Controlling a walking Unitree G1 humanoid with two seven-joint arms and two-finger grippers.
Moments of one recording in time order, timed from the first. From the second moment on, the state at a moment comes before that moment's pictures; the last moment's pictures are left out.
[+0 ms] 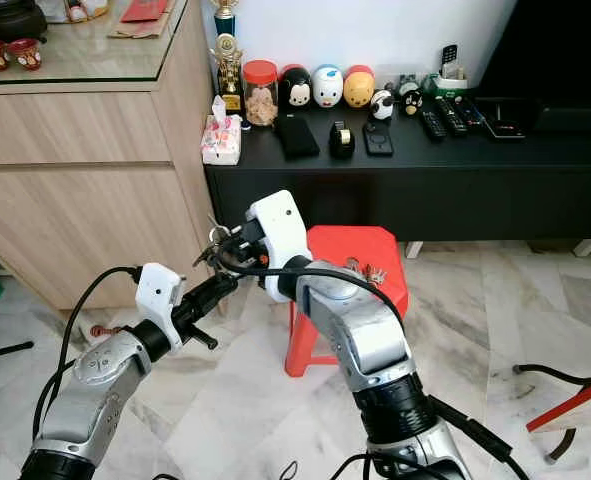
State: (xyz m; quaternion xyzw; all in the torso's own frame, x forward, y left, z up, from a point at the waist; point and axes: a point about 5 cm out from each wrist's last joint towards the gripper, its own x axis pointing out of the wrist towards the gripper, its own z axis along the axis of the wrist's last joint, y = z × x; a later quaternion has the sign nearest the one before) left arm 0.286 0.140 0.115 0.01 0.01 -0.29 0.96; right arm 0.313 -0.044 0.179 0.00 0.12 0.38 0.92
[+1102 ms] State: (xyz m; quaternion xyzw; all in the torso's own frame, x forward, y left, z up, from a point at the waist) left arm 0.279 0.148 0.107 0.03 0.04 -0.30 0.95; right arm 0.314 -0.089 0.169 -0.11 0.14 0.41 0.90
